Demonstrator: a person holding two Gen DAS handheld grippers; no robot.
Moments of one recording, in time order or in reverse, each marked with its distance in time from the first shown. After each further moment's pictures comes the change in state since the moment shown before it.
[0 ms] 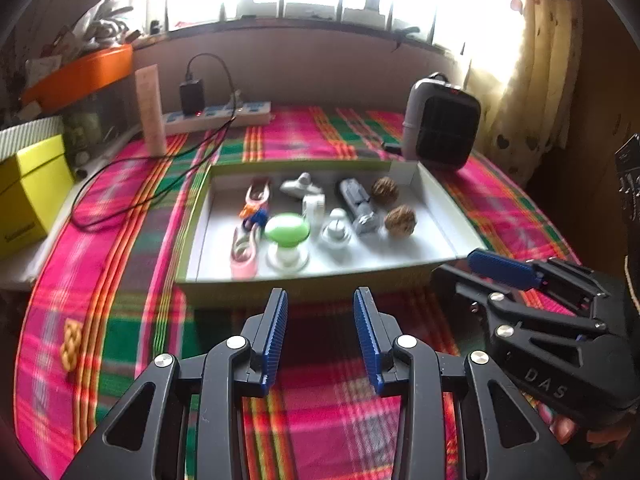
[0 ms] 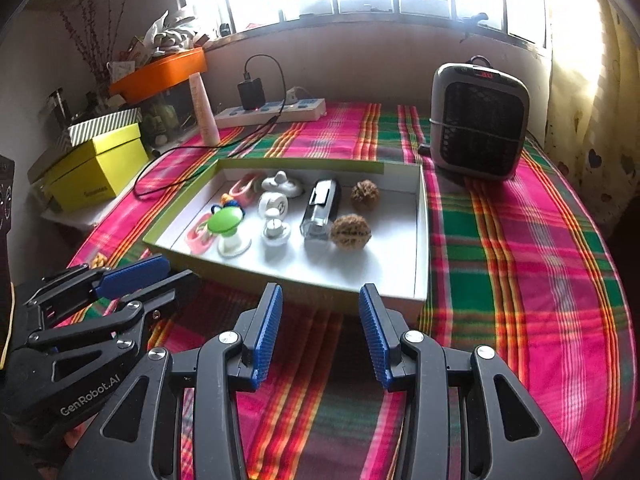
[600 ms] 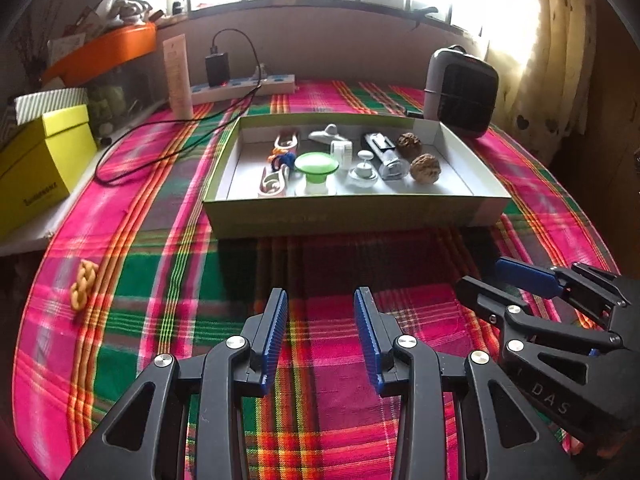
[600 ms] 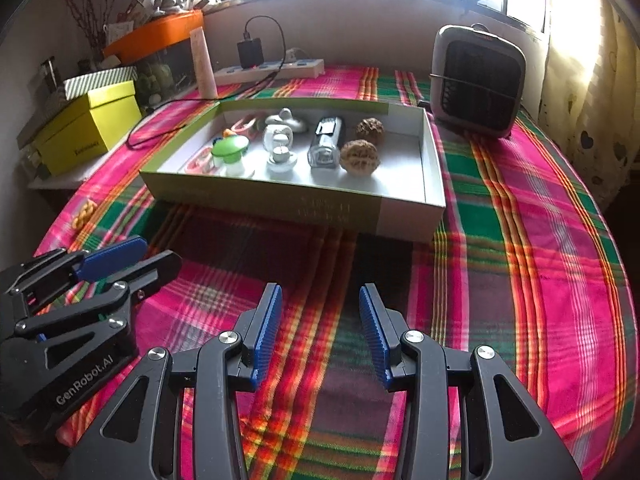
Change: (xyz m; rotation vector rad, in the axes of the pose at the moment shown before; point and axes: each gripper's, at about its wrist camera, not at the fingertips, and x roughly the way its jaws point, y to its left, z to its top) left arm -0.002 0.007 -0.037 -0.024 0.048 0.076; right arm 0.005 0.013 -0.037 -0.024 0.093 -0.075
